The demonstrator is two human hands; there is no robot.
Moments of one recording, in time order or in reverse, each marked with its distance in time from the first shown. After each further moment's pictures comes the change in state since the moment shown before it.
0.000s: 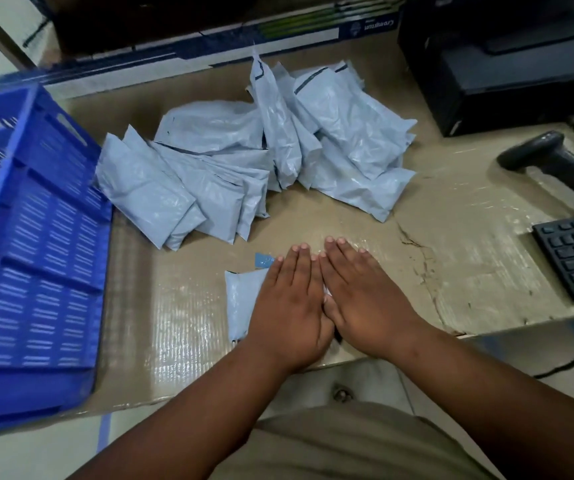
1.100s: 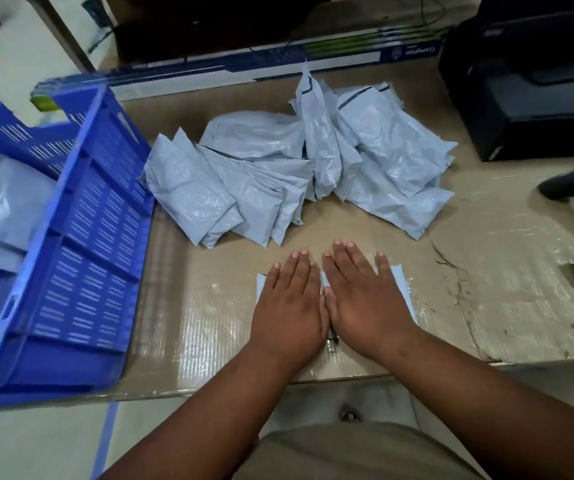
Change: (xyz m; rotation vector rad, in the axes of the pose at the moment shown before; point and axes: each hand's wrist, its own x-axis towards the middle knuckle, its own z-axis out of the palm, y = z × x) left_hand -0.015 -0.034 0.007 -0.001 0.071 -0.225; right_hand 0.038 -0.040 0.002 -0.011 0.012 0.069
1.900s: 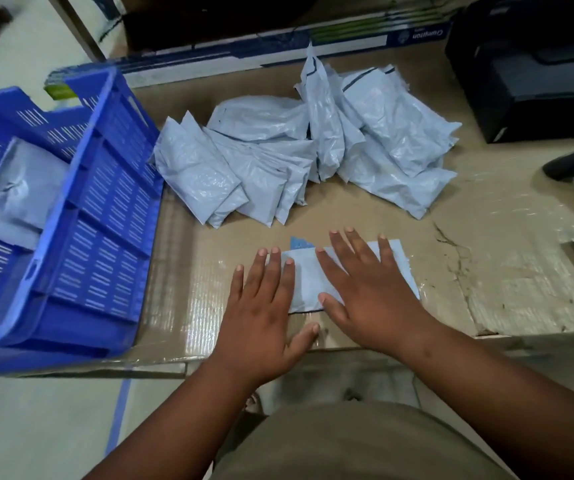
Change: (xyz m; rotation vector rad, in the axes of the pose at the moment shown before) left_hand -0.074 -0.032 -0.028 0.017 -0.025 0.043; right_hand -0.037 0.000 -0.017 -0.027 0.048 -0.189
